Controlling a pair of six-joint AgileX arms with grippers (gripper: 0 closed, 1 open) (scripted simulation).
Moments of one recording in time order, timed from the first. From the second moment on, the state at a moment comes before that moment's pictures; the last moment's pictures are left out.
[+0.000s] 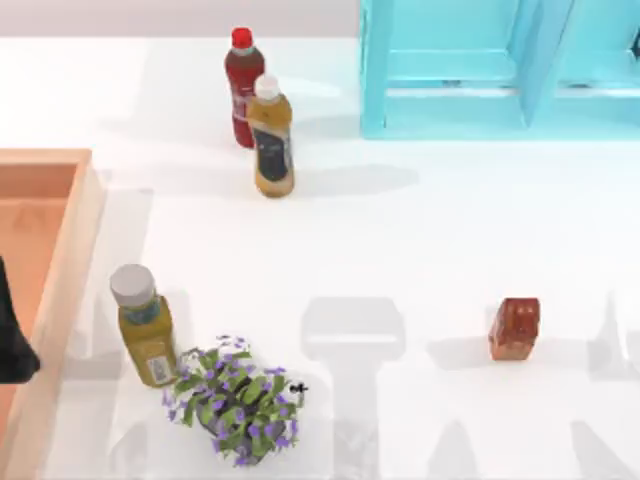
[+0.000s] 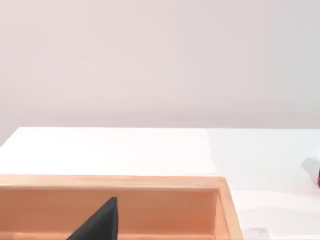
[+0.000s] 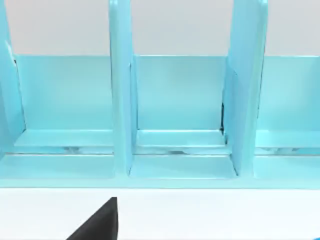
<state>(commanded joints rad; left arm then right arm) 0.00 0.00 0.00 0.00 0.00 0.00 0.00 0.00 0.00 0.00 0.00 0.00</state>
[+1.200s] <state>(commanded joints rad) -0.58 1.15 1.22 -0.49 -0.04 -0.40 0.00 0.00 0.00 0.00 0.00 0.00</state>
